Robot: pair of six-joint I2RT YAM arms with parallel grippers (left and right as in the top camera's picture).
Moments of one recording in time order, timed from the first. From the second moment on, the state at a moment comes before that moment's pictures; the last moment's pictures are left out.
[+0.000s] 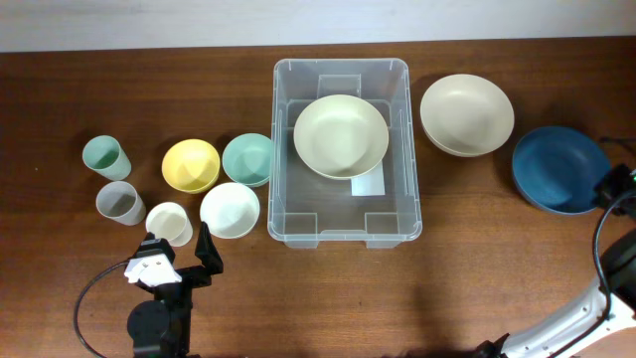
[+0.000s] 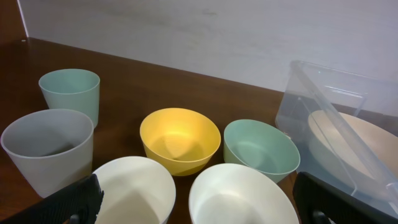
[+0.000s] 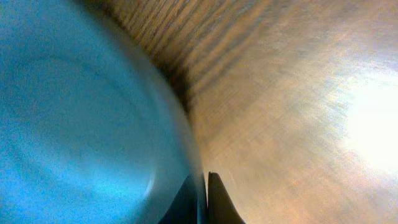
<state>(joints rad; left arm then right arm) 0.07 0.07 0.02 -0.08 -0.01 -0.20 -0.83 2.17 1.71 -0.99 -0.21 0.05</state>
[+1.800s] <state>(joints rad) 0.07 0.07 0.02 -0.08 -0.01 -0.20 -0.39 2.13 1.70 -1.09 -0.03 -0.20</state>
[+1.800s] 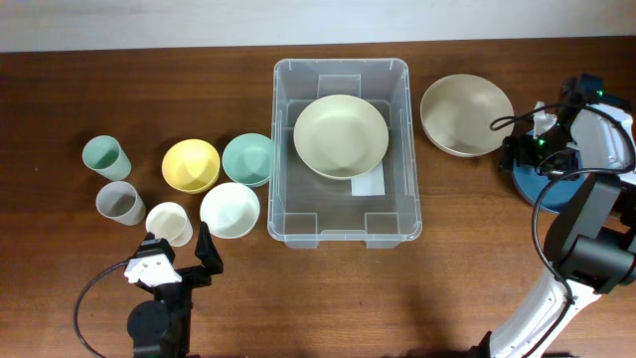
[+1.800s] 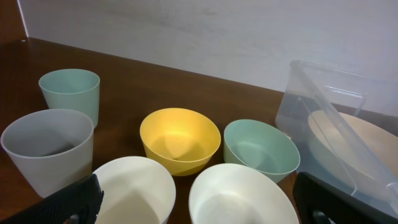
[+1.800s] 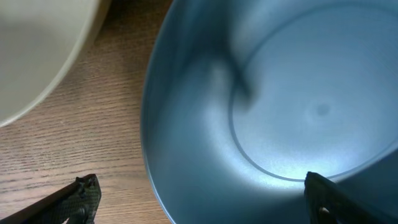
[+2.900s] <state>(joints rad) 0.07 0.07 0.02 -0.08 -0.01 -0.20 -0.39 2.11 1.58 -0.98 0.02 -0.21</state>
